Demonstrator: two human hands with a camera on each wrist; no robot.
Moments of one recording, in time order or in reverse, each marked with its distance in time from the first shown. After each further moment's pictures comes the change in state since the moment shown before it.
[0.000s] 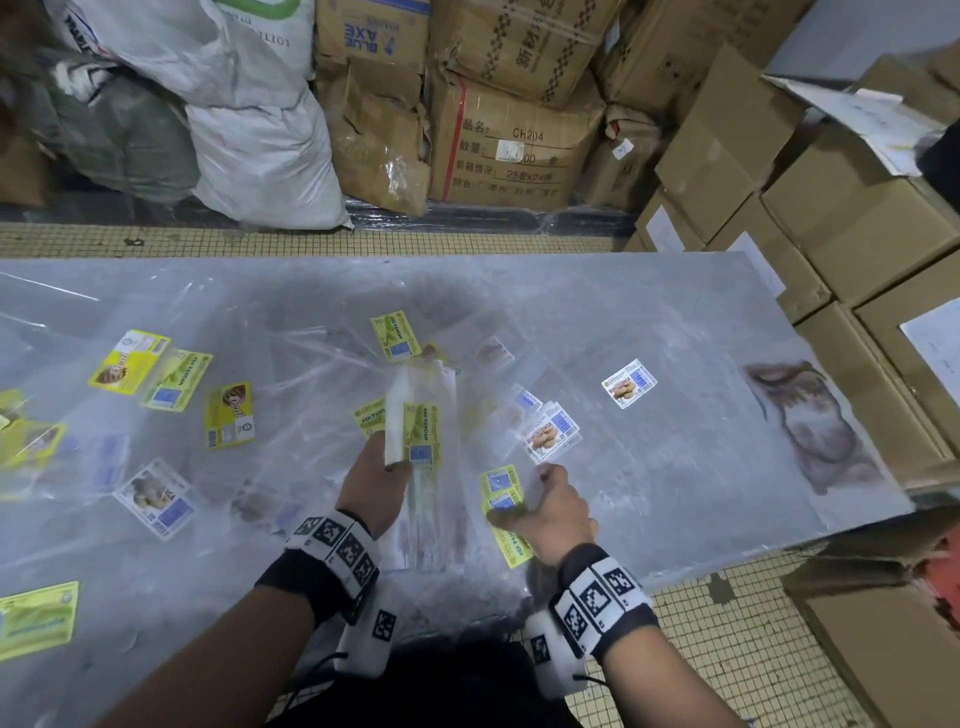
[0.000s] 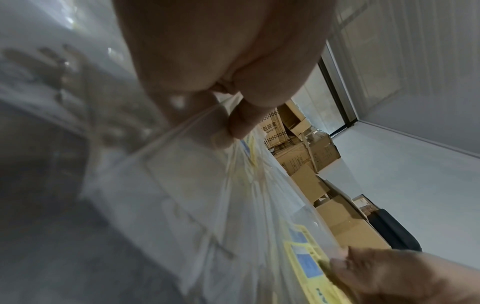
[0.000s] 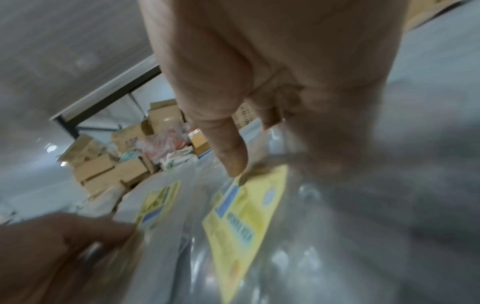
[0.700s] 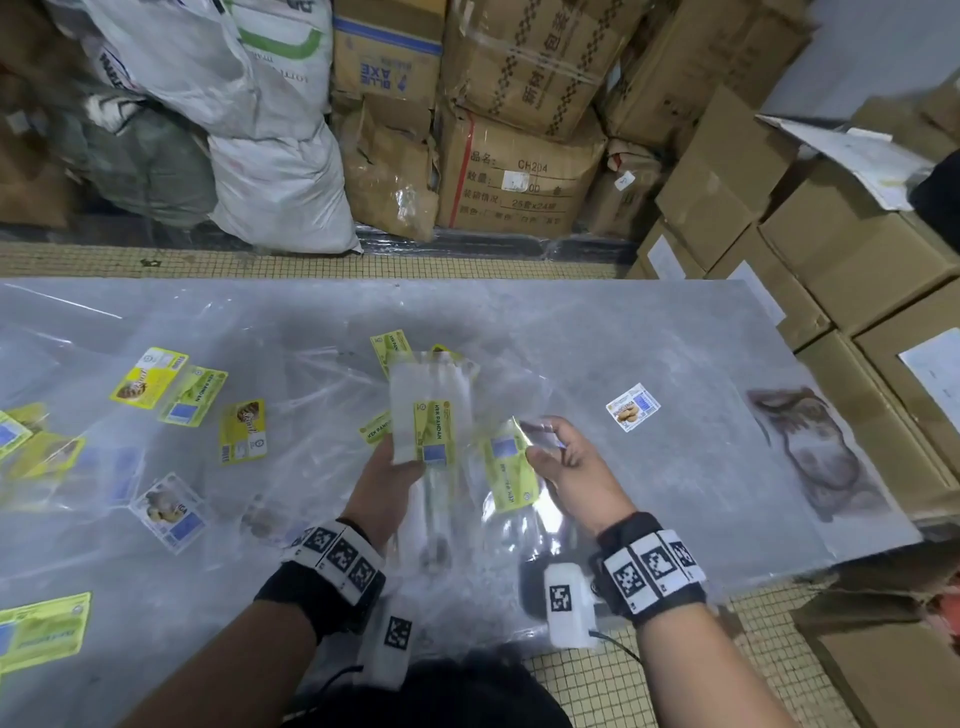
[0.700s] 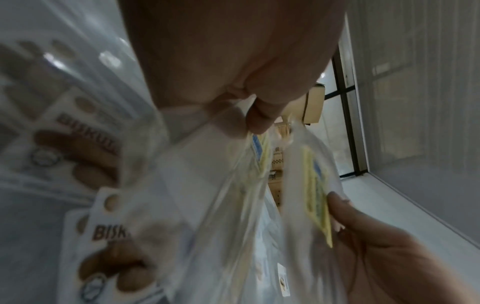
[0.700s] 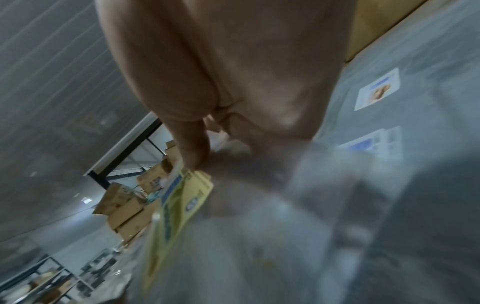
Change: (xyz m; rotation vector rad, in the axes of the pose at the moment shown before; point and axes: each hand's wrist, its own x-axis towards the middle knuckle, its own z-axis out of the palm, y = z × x) left_hand -0.013 0.031 -0.005 -0.495 -0.021 0.024; right_hand -0.001 -0.037 -0.056 0.696 -0.200 -0.405
